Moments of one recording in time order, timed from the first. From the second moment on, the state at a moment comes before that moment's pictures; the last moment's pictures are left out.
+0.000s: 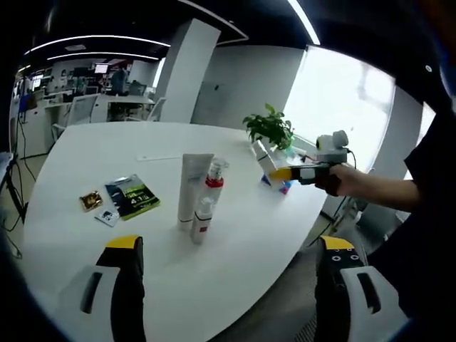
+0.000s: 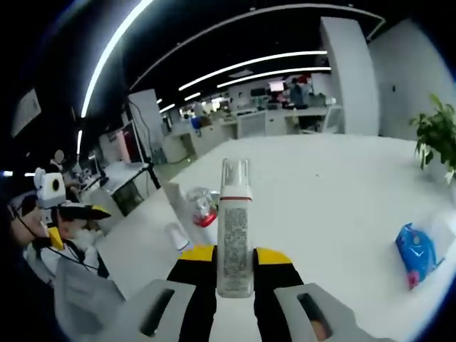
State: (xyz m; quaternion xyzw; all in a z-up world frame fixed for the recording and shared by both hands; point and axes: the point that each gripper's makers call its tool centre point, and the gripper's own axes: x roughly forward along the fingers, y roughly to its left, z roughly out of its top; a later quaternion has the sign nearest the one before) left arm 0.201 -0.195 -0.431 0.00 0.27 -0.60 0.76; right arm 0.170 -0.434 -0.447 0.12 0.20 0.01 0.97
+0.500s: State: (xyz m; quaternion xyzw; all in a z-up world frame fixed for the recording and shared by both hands) left arm 0.201 -0.208 -0.417 -0.01 0.26 -0.60 0.75; right arm 0.162 -0.373 -0.421 0.14 0.13 0.11 0.98
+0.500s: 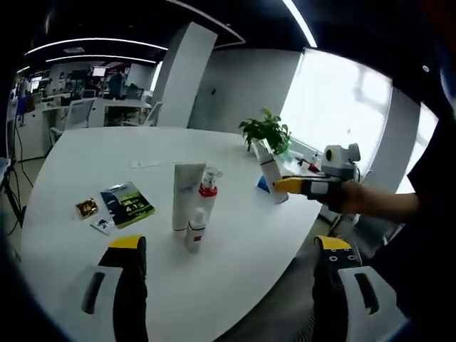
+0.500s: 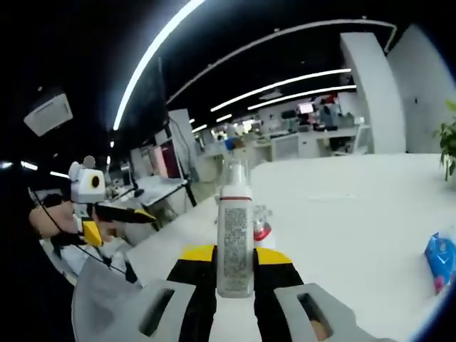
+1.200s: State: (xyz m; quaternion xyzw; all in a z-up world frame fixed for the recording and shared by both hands) left arm 0.177 -0.232 -0.369 -0.06 0.22 -0.68 0.69; right arm 0.150 -0.260 -0.384 0.22 0.10 0.38 0.89
